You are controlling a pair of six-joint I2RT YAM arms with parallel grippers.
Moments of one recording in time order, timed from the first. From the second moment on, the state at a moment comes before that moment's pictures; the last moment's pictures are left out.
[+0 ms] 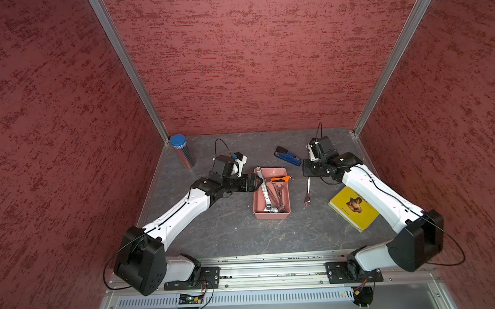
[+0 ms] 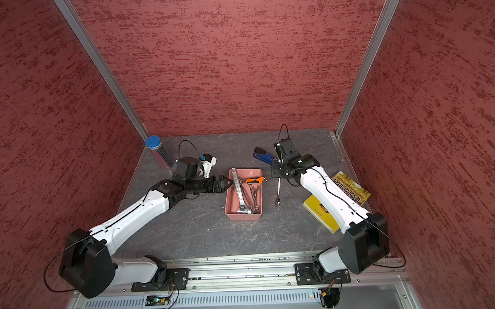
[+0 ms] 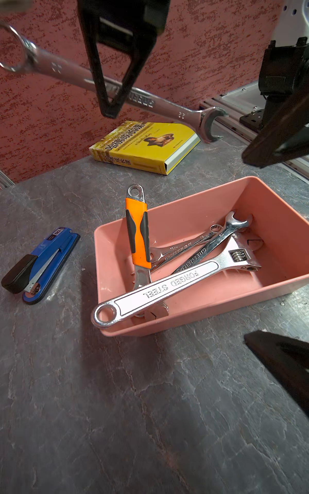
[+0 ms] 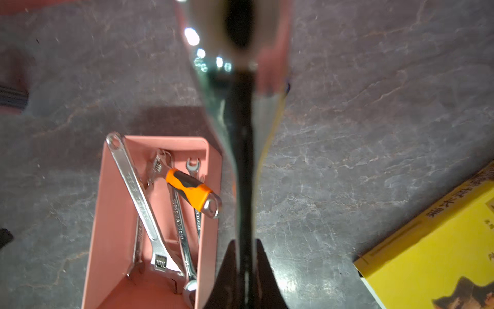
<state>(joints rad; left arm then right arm) -0.49 1.34 0.97 -0.34 0.38 -0.45 0.39 1.44 1.27 -0.81 0.02 0.41</state>
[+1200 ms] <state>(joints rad) -0.50 1.29 0.92 -0.41 0.31 -0.47 0.28 1.88 1.11 -0.39 -0.33 0.41</state>
